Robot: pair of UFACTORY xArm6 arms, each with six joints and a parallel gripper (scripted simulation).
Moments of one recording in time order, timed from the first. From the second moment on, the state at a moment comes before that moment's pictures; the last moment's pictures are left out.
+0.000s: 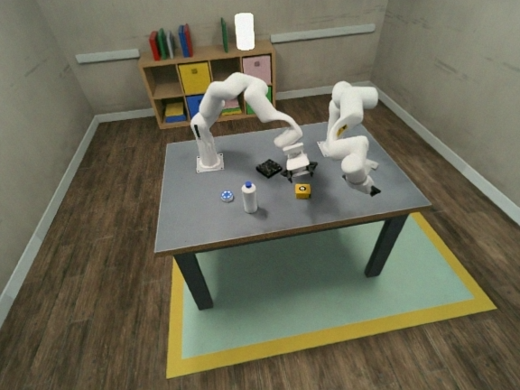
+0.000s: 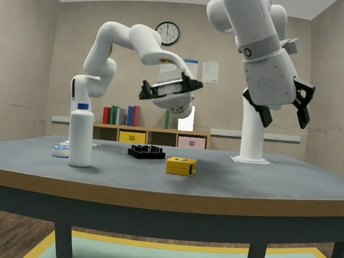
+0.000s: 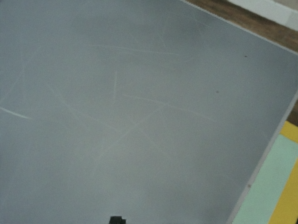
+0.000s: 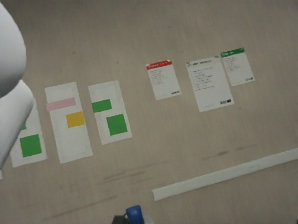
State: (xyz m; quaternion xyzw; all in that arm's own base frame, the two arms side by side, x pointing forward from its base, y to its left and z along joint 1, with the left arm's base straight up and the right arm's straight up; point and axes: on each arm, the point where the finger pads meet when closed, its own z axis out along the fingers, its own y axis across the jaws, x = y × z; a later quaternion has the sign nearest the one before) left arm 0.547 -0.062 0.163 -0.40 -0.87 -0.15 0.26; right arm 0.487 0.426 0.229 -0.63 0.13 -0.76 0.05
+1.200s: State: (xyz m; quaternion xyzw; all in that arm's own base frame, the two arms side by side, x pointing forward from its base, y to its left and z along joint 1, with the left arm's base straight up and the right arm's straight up) left arm 0.548 -0.055 0.164 -0.40 -0.87 -0.14 0.26; right arm 0.487 0.426 0.229 -0.63 0.13 -0.76 0.05
